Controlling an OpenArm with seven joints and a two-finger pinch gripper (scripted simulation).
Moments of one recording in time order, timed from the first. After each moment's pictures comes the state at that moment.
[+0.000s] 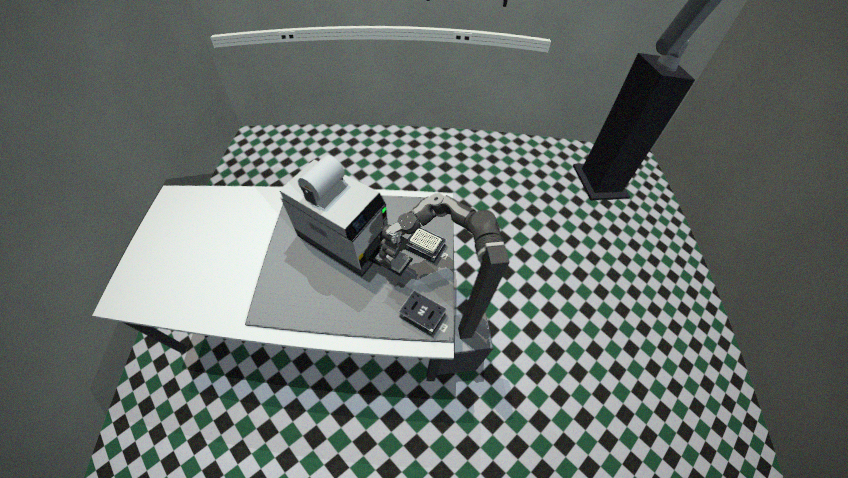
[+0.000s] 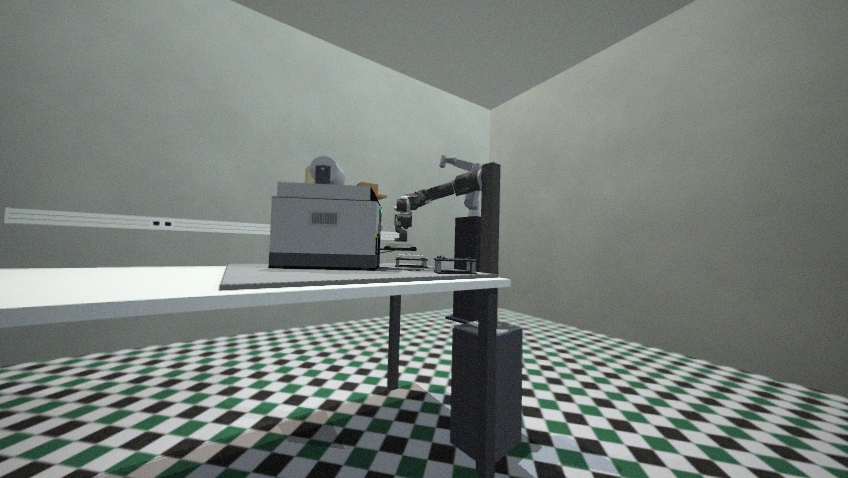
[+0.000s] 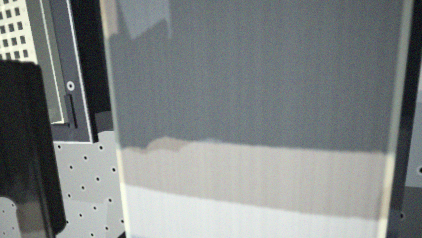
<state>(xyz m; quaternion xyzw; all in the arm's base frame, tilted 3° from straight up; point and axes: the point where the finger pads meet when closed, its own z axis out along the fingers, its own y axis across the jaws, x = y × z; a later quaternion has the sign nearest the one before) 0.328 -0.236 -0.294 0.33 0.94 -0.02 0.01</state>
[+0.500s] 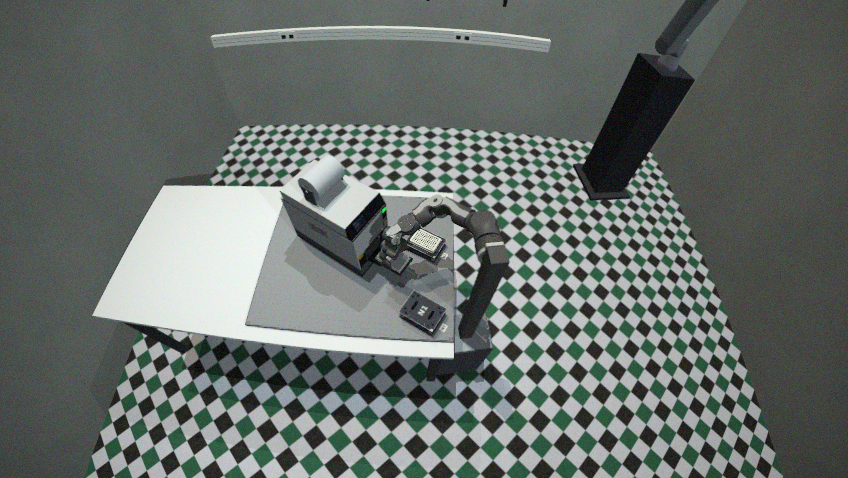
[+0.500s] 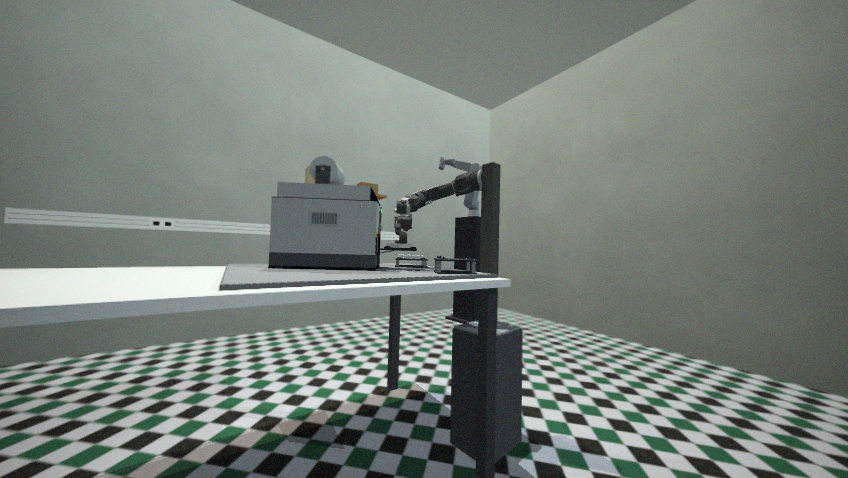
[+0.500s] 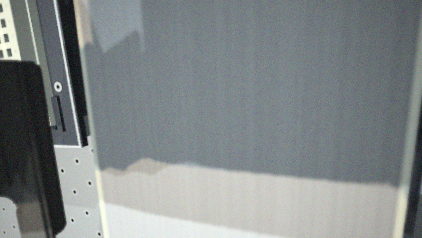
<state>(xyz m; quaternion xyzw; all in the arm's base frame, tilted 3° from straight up) 0.329 -0.236 -0.304 0.33 0.94 -0.02 0.01</state>
